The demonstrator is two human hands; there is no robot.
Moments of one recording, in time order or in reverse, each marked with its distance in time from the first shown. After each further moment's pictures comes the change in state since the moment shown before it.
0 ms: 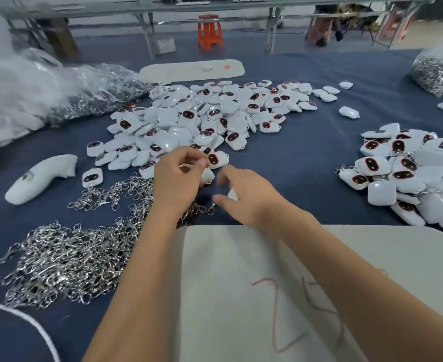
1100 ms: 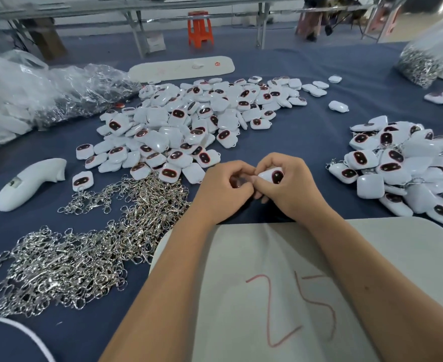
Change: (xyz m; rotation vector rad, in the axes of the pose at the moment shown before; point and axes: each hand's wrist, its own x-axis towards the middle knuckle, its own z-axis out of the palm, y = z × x) left_hand -0.028 0.021 0.056 0.057 -0.443 0.124; right_hand -0.029 0.062 -0.017 0.644 0.364 0.108
